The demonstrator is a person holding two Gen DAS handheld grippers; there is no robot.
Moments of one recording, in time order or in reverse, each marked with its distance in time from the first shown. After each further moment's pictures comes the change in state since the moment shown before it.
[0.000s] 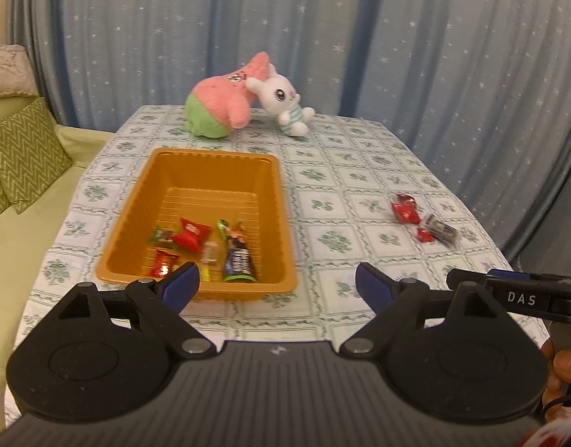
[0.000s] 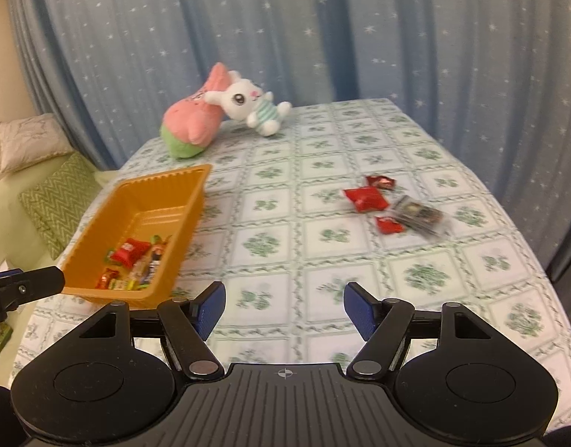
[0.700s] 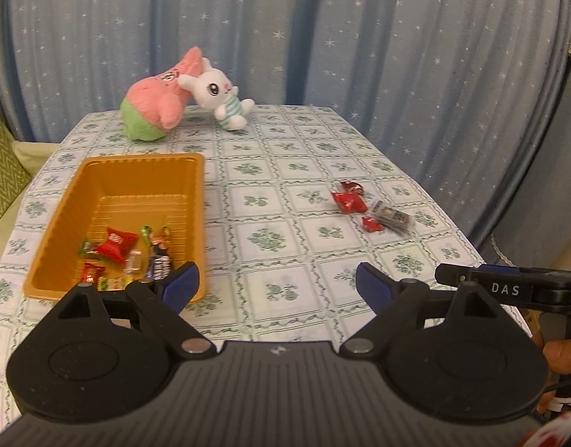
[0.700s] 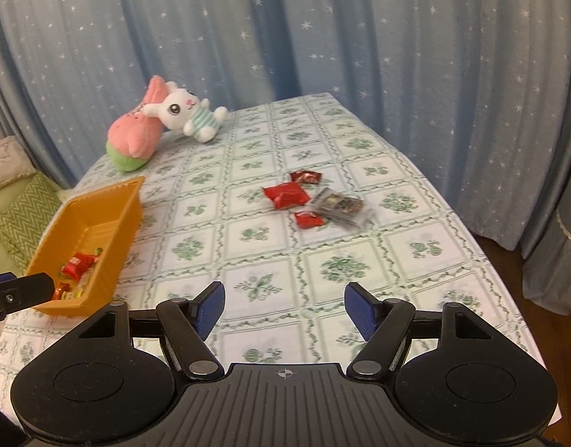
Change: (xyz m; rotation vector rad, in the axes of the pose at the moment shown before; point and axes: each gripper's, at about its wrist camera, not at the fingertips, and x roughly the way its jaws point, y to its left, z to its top) left arm 0.026 -0.070 0.002 0.085 0.023 -0.094; right arm -0.009 -0.070 0.001 0.085 0.004 -0.091
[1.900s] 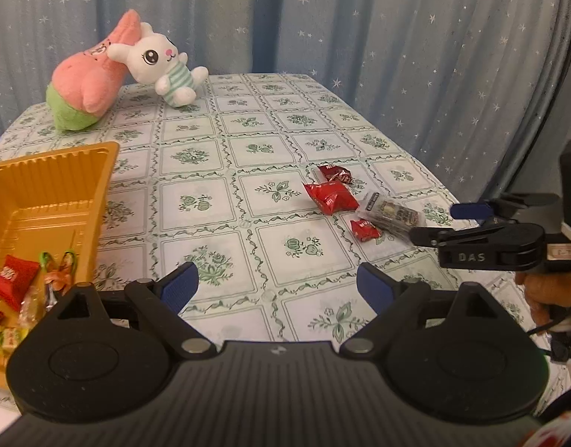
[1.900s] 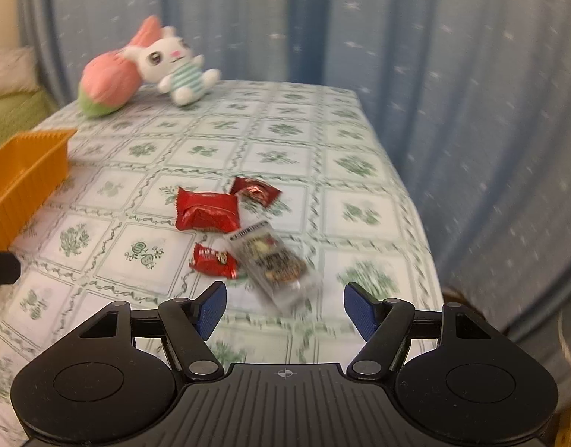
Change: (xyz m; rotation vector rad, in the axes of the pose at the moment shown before) left arm 0.151 -0.041 0.022 0.049 0.074 -0.043; right arm 0.158 -0.073 0.059 -0.394 0.046 0.037
